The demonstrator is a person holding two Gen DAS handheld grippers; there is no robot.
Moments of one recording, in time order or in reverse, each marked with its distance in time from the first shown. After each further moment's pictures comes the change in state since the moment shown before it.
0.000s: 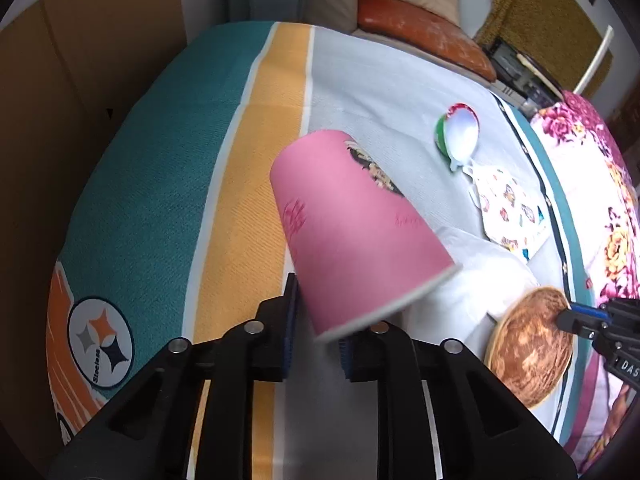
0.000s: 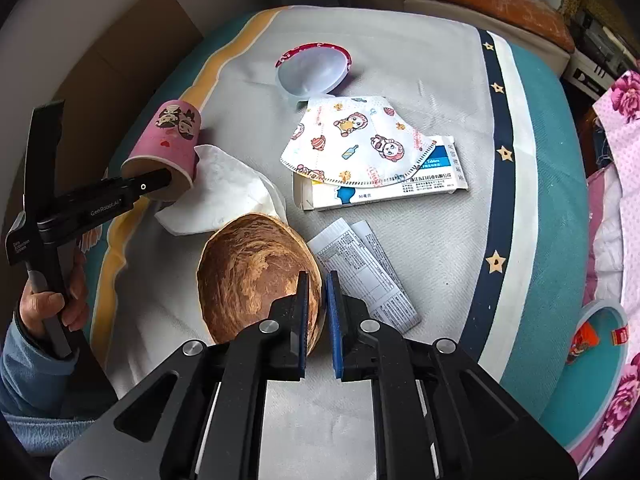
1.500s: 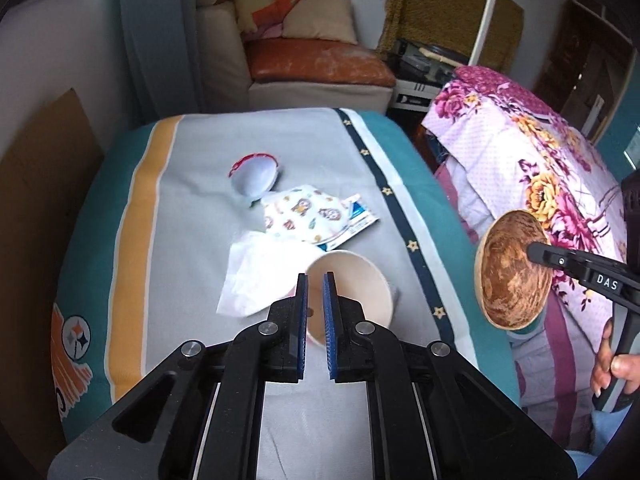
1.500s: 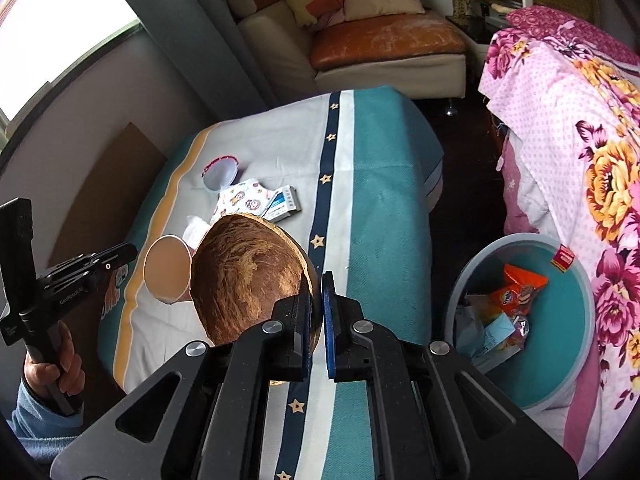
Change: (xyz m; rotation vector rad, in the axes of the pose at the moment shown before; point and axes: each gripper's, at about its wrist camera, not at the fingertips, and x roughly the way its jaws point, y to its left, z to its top) left arm -0.104 -0.164 -0.034 0.275 -0.159 -0.097; right arm -0.146 -0.121 -0.106 0.288 -0.366 -0.014
